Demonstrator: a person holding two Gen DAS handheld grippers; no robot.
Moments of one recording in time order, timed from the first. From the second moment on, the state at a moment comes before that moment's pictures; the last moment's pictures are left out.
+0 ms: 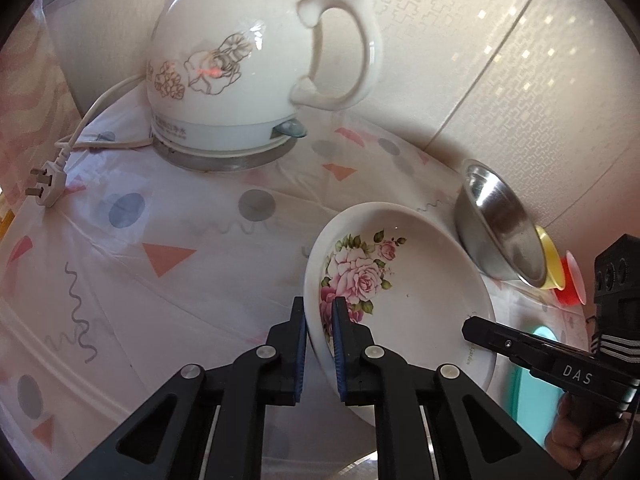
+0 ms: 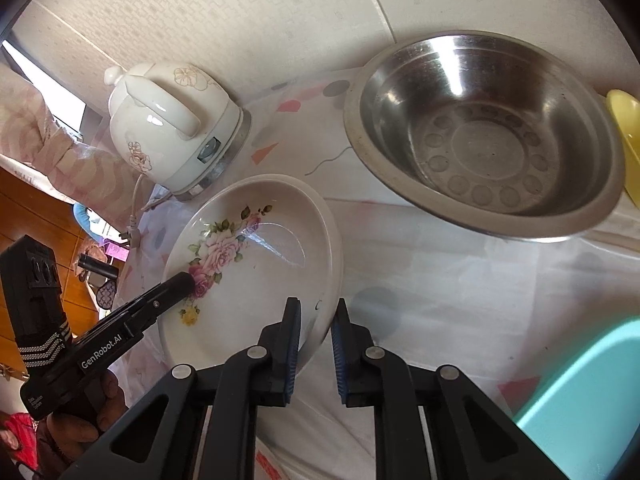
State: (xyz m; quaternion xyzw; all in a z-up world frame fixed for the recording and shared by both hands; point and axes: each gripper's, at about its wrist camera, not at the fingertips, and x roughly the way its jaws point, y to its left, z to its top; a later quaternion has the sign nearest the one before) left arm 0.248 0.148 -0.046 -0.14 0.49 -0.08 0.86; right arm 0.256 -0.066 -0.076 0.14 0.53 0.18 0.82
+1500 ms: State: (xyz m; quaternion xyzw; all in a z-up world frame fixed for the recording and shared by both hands) left arm 0.142 -0.094 -0.042 -0.04 0.52 -0.24 0.82; right arm 0.099 -0.286 -0.073 0.22 0.47 0.02 0.85
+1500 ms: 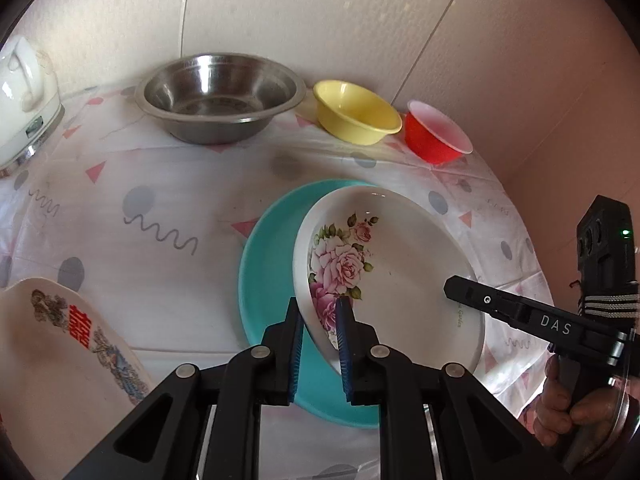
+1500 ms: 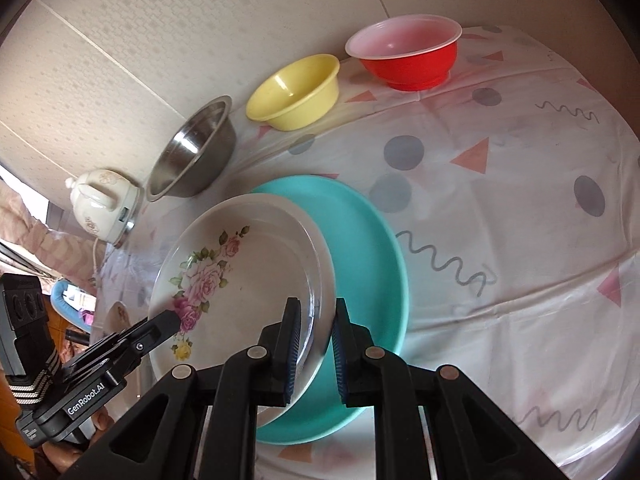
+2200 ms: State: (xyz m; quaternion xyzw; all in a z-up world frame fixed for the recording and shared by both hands) left arm 0.143 -0.099 -0.059 -0.03 0.54 -0.23 0.81; right arm 0.103 -0.275 -0.078 0.13 0.49 -0.02 0.86
